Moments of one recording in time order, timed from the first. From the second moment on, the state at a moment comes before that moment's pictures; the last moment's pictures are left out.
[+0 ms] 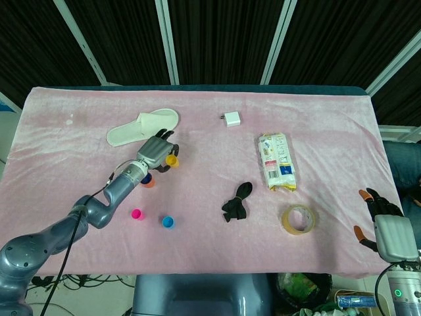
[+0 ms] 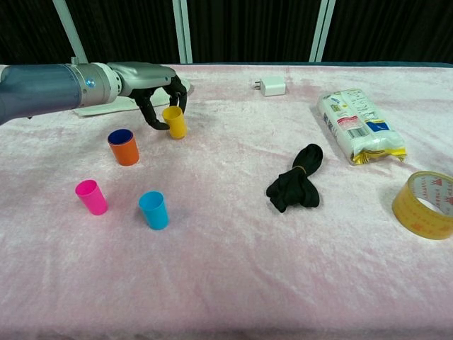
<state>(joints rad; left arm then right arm) -1.07 -1.73 -0.14 -0.77 1.36 0.60 -0.18 0.09 -1.14 0.09 -1.65 -1.42 1.45 -0.14</state>
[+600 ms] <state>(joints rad) -0.89 -1.30 -0.07 -1.27 1.44 0.81 -0.18 0.08 -1.14 0.08 -1.65 -1.43 1.46 -0.16</state>
